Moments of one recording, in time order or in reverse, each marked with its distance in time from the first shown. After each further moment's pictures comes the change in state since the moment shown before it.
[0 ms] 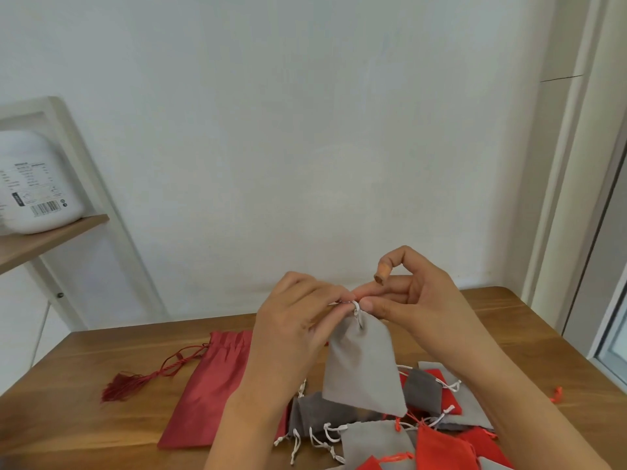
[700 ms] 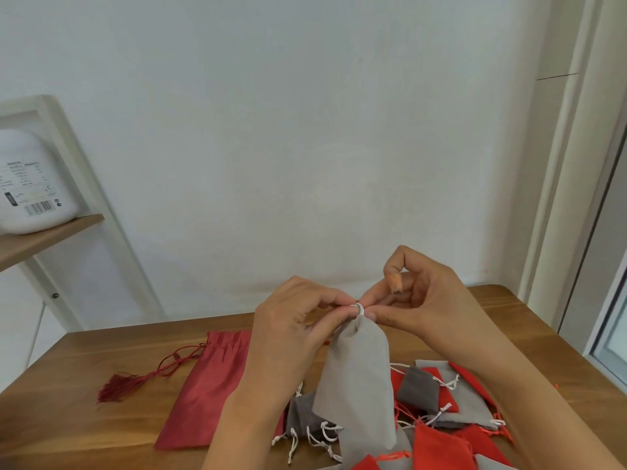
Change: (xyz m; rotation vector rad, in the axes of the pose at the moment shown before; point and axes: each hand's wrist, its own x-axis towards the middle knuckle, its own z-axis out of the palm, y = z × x) left_hand 0.002 0.009 -0.003 -0.199 -0.046 -0.169; right_hand -0.005 -0.007 -0.010 -0.084 -0.076 -0.073
